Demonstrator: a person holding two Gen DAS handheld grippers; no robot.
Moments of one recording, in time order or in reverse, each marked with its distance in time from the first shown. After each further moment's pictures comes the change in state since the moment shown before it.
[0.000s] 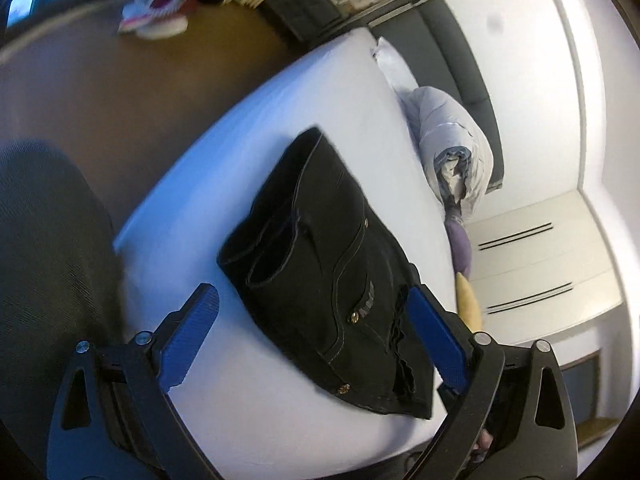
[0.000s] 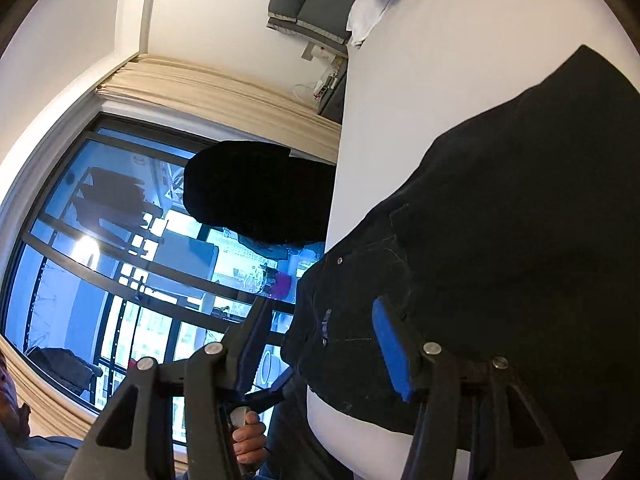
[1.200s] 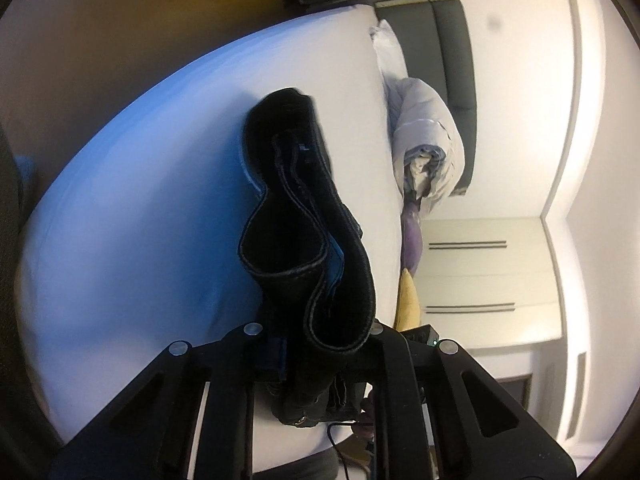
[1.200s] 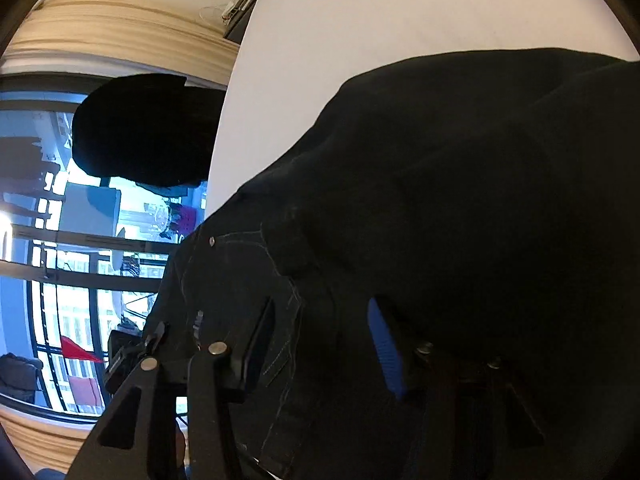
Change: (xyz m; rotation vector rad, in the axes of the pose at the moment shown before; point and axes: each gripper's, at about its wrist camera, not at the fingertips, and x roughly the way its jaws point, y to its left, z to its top) left arm 0.060 0.020 0.022 -0.152 0.111 -0.172; right arm 0.068 -0.048 0.051 0.038 0.309 -0.353
